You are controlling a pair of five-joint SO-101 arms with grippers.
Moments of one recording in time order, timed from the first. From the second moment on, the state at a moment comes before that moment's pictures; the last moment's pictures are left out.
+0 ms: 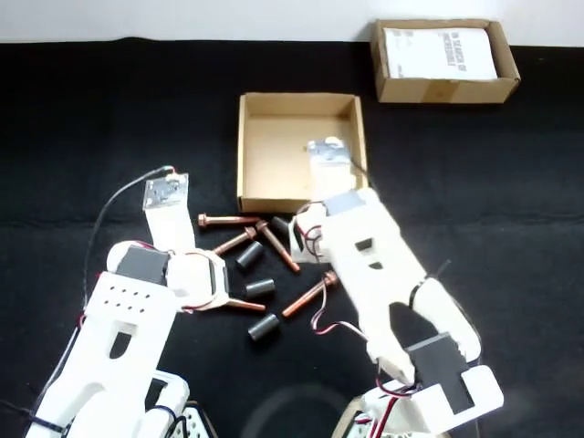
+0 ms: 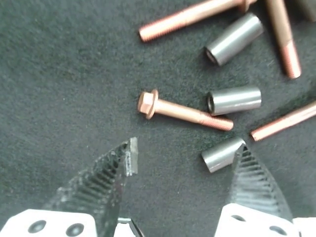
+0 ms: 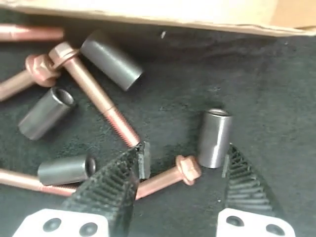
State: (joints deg) left arm 6.8 -42.6 54.7 75.3 24.5; right arm -30.1 -2.7 28.0 60.8 -16.7
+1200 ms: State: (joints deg) left arm 6.8 -42.6 65.4 65.5 24.5; right arm -23.6 10.4 25.2 53.6 -15.1
